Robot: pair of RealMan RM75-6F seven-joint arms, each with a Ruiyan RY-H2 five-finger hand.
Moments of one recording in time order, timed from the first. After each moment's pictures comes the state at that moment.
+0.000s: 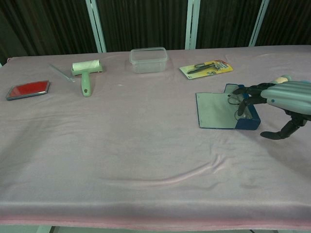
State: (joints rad) left arm -0.18 -1.17 0.03 -1.59 1.61 1.40 0.08; right arm 0.58 -1.40 -0.01 -1.34 -1.48 0.97 -0.13
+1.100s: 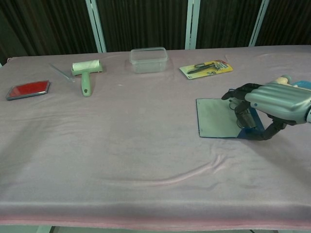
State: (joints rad) left arm -0.18 -1.16 0.04 -1.59 1.62 1.41 0.06; right arm 0.59 -1.52 0.01 -1.24 -1.50 1.01 -0.20
